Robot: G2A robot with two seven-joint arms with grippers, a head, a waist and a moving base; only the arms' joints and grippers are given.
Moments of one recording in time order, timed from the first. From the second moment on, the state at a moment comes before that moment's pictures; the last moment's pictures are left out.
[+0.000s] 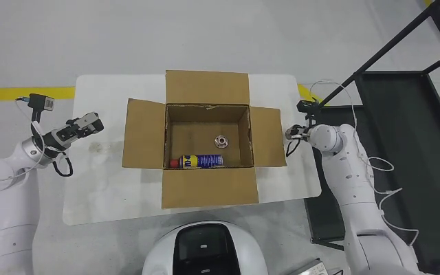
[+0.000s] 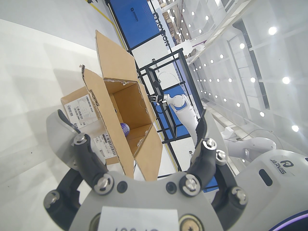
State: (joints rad) left arm 1.10 -1.05 -1.69 -1.27 -0.29 -0.51 -1.21; right arm -1.04 -1.18 1.51 -1.17 -1.00 0.00 0.94
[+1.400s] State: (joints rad) left arm 1.10 -1.05 -1.69 -1.27 -0.29 -0.51 -1.21; right arm -1.21 -1.15 1.50 -1.91 -0.93 0.14 1.10
